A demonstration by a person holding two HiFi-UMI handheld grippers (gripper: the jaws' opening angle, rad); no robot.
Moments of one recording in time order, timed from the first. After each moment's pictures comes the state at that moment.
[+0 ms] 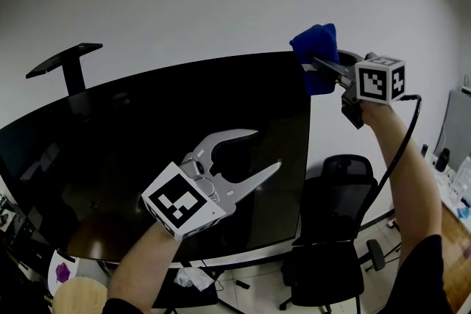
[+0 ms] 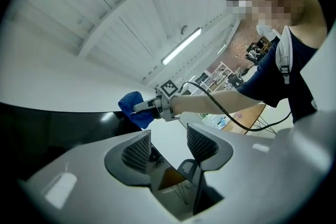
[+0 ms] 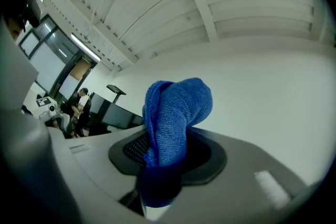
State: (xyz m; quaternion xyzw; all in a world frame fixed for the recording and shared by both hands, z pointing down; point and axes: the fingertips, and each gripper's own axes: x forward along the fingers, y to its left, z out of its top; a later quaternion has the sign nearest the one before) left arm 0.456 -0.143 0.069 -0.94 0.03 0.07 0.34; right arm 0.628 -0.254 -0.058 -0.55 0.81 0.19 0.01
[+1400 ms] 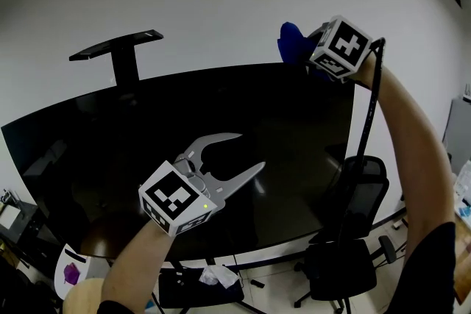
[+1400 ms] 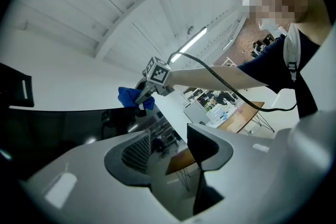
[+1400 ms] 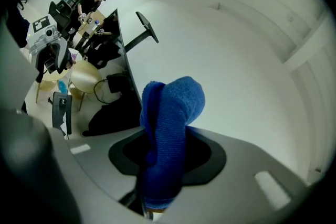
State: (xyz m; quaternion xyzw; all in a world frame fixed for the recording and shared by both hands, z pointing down) left arm 0.276 -0.183 0.069 -0.94 0.08 0.04 0.33; right arm 0.442 -0.307 -0.079 -0.58 0.64 0.28 -0.43
